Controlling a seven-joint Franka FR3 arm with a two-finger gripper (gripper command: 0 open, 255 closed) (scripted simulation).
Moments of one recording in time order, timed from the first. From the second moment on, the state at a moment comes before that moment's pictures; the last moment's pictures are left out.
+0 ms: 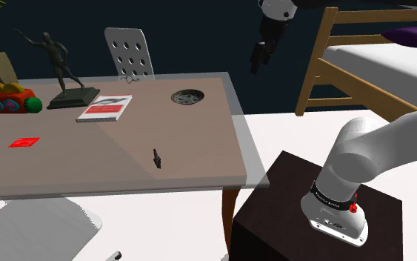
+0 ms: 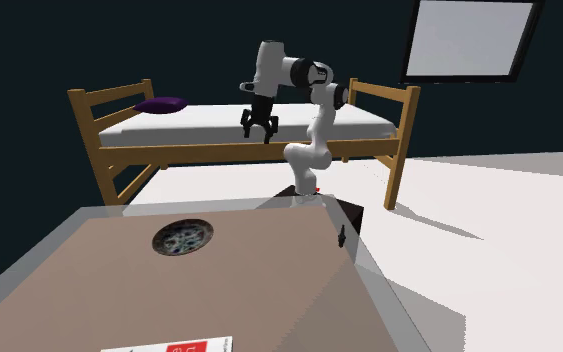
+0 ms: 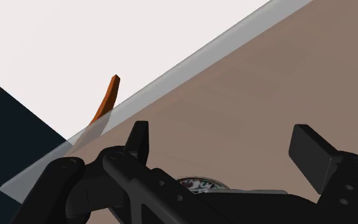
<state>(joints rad) 0.00 -0.80 -0.01 -2.28 -0.08 1.71 -0.07</state>
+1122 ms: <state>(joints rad) 0.04 -0.65 0.35 -2.32 0.04 1.90 0.35</state>
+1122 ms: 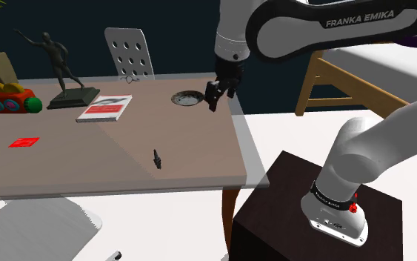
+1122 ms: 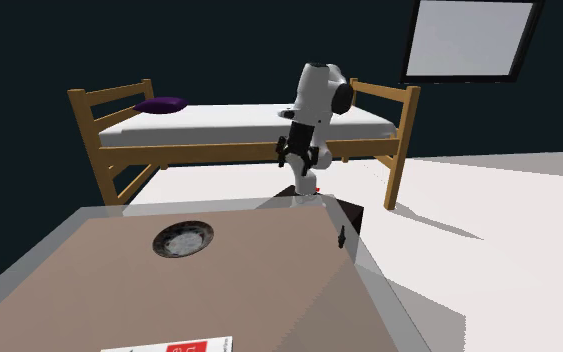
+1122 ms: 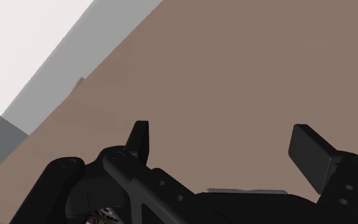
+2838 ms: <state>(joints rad) -0.02 0.09 0.84 -1.94 -0.38 2.05 1.11</state>
